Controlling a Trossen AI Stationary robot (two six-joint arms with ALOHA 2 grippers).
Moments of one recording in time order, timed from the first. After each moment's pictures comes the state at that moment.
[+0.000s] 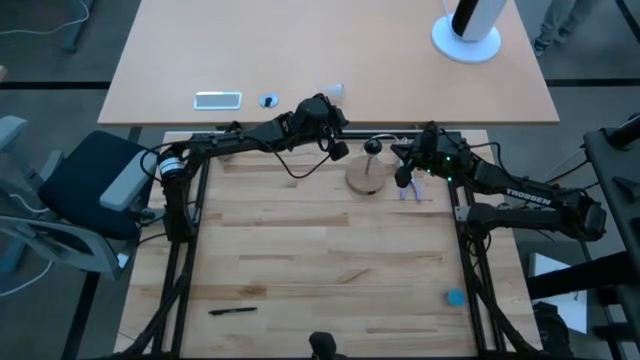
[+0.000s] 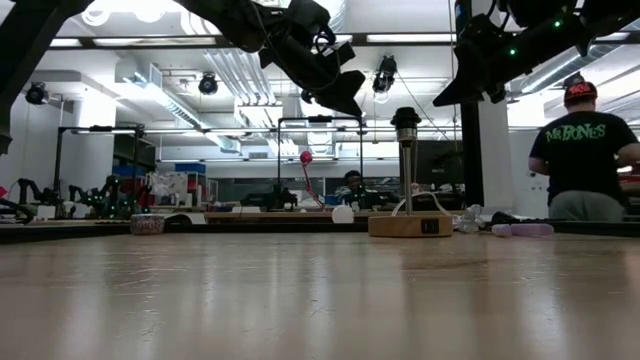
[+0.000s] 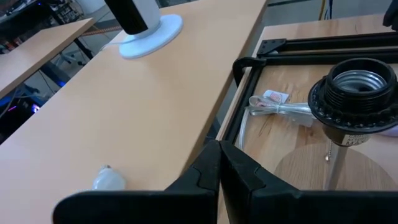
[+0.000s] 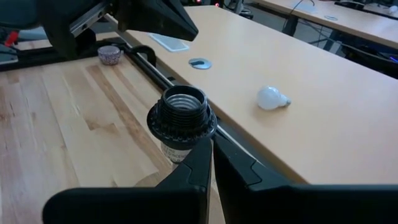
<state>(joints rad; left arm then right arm) 0.43 1.89 1.59 -0.10 -0.18 0.30 -0.49 0.83 0.57 -0.05 0.16 -0.08</state>
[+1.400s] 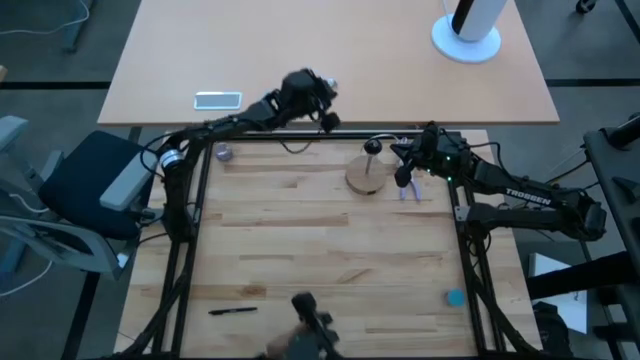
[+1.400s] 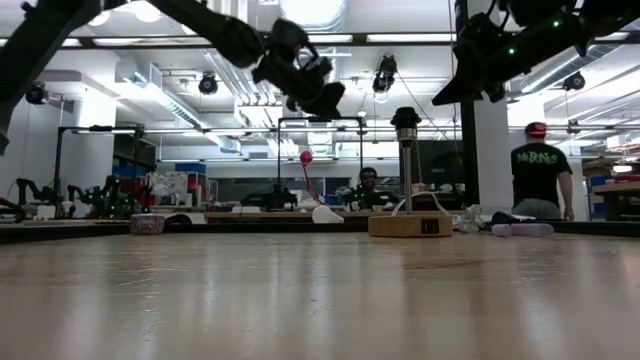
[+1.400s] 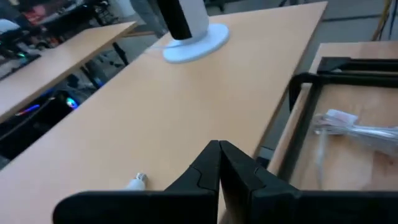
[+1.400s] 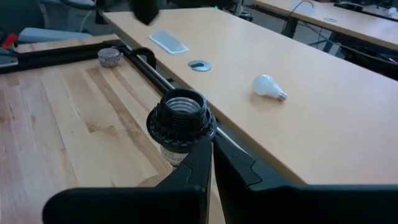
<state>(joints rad) 0.60 1.91 1.65 -0.05 -0.12 0.30 -0.49 0.83 0.57 -0.04 0.16 -0.08</state>
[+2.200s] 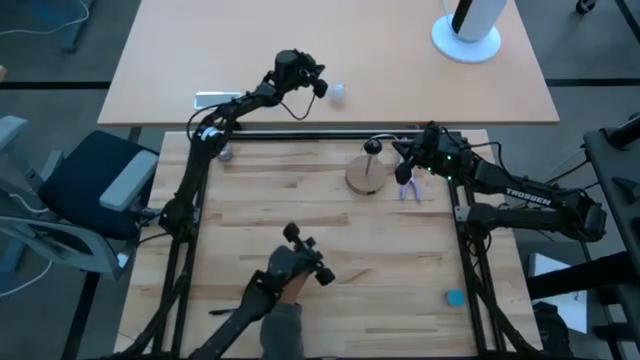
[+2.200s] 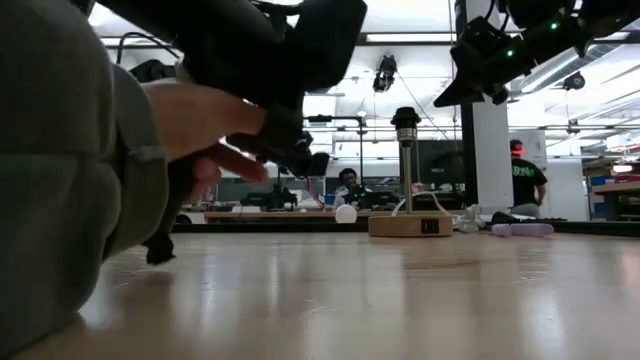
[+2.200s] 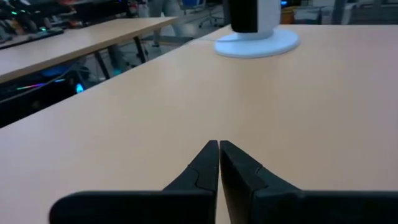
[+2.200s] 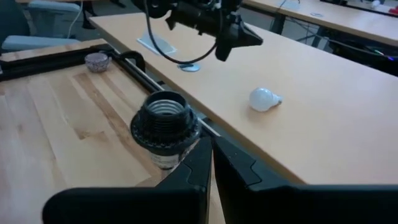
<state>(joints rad) 0.94 2.49 2.08 0.23 0.20 0.20 -0.51 0.83 0.57 -0.03 0.19 -0.04</state>
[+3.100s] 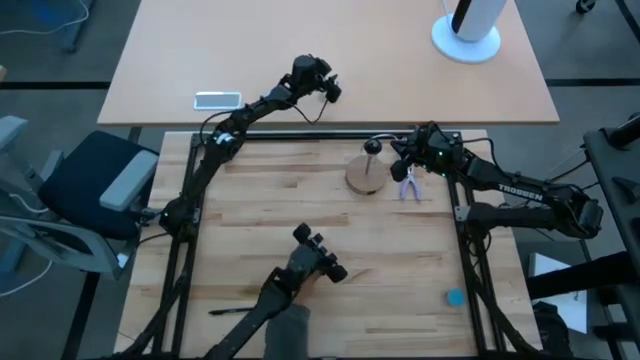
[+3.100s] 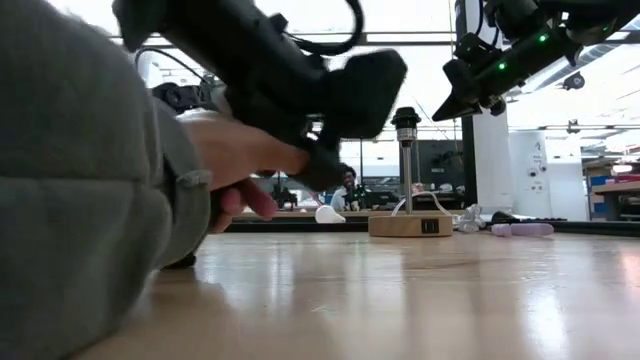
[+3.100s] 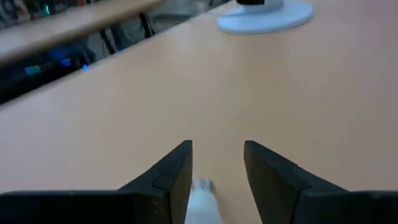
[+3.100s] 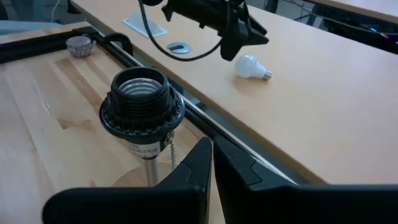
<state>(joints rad) 0.88 2.65 2.35 0.05 0.05 0.21 -0.55 0.91 0.57 -0.02 0.18 -0.02</state>
